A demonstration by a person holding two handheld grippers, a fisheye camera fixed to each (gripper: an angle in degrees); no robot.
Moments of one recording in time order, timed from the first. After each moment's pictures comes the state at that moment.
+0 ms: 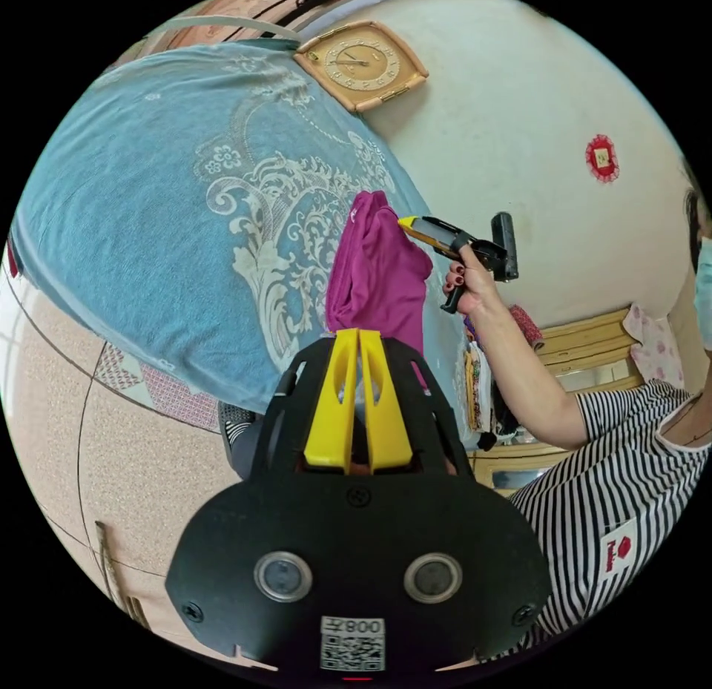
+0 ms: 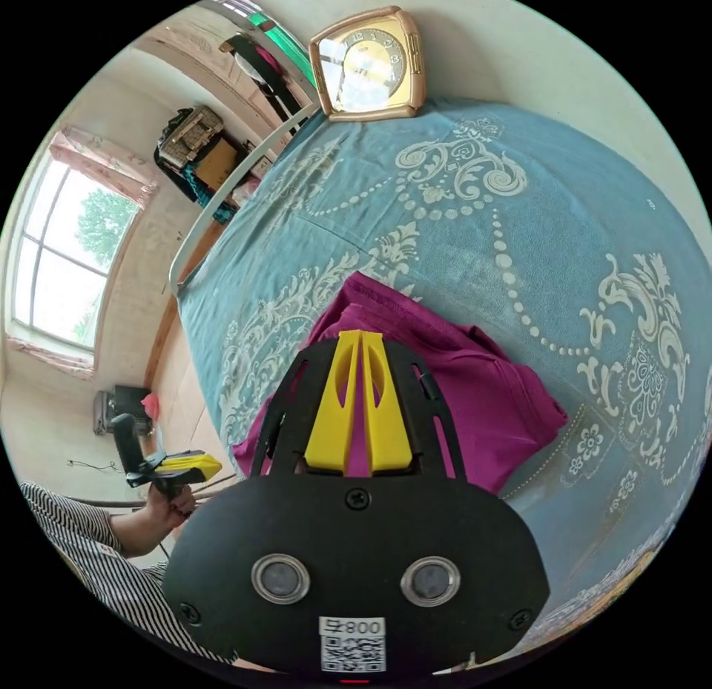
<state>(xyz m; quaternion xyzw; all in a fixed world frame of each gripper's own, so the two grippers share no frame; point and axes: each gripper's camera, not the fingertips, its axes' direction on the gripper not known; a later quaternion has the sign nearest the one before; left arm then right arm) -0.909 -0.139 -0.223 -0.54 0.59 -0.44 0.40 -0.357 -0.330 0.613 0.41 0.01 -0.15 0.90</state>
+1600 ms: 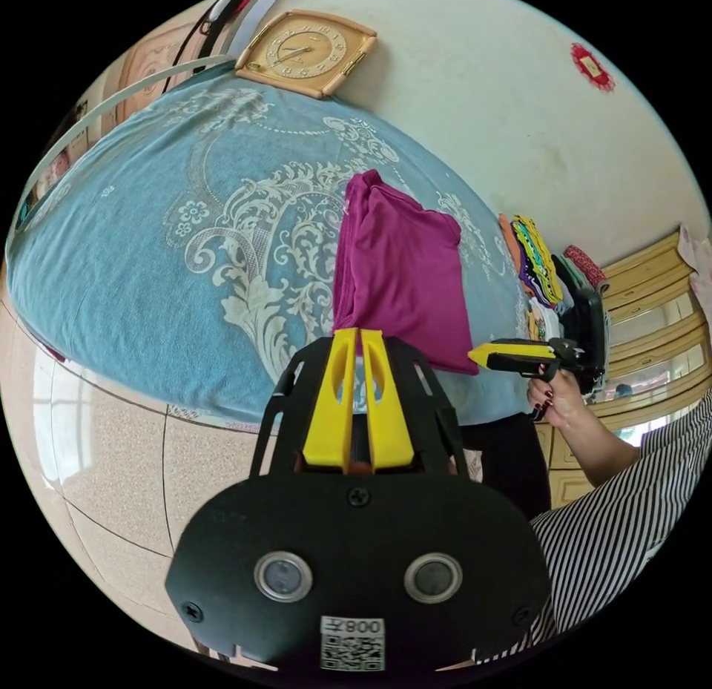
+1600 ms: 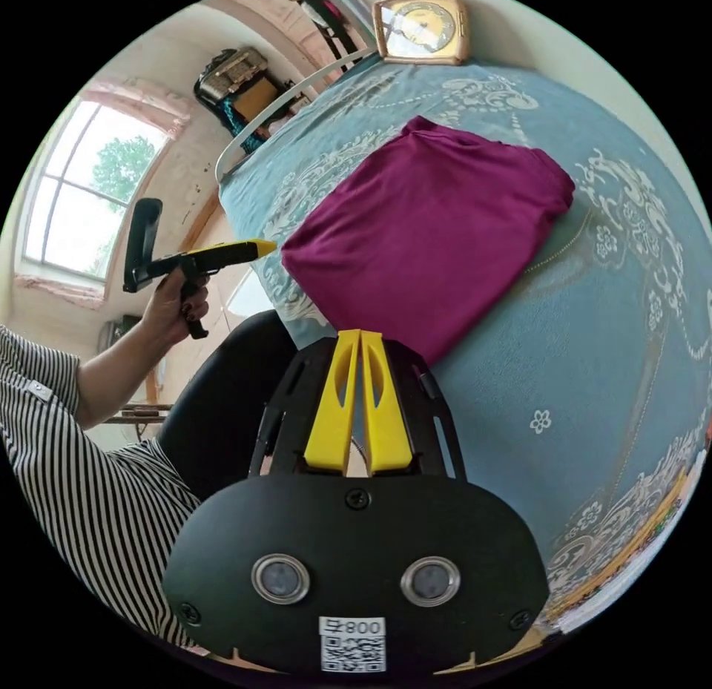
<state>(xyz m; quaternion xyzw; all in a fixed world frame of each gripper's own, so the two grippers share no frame) -0.885 -0.202 -0.227 -0.58 0.58 -0.28 0.50 -0.384 -0.151 0.779 0.33 0.04 -0.22 0.92</state>
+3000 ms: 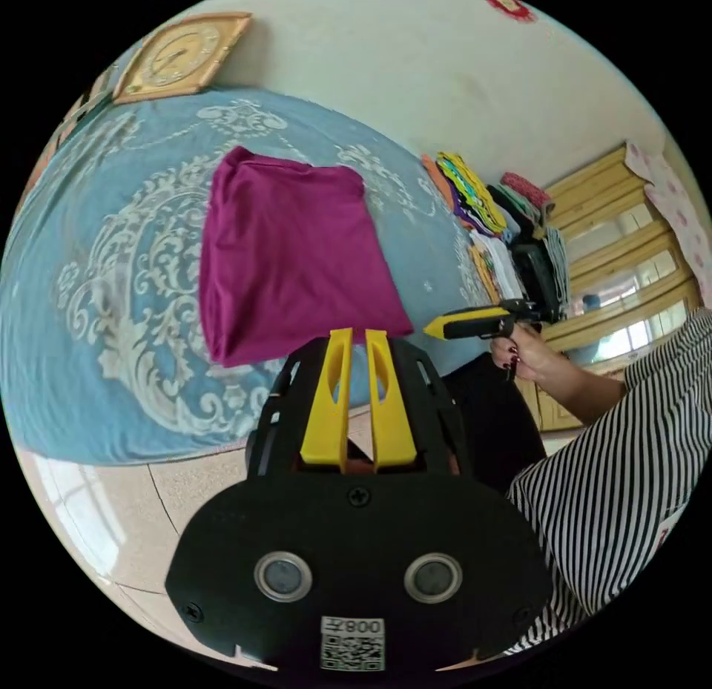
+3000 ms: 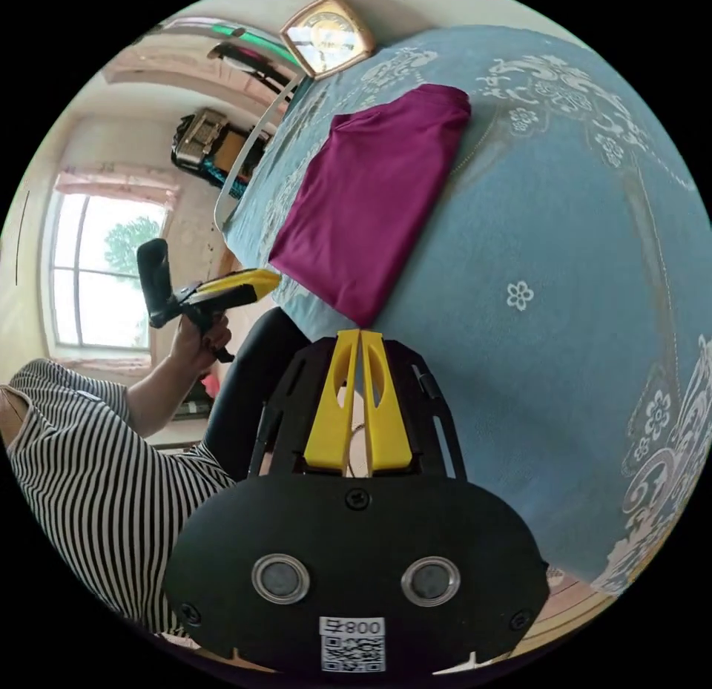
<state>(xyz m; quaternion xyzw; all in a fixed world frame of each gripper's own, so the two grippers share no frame) -0.792 -0.388 -0.300 -0.48 0.74 -0.18 0.44 -0.229 -0.131 0.859 0.33 -0.14 -0.13 0.92</state>
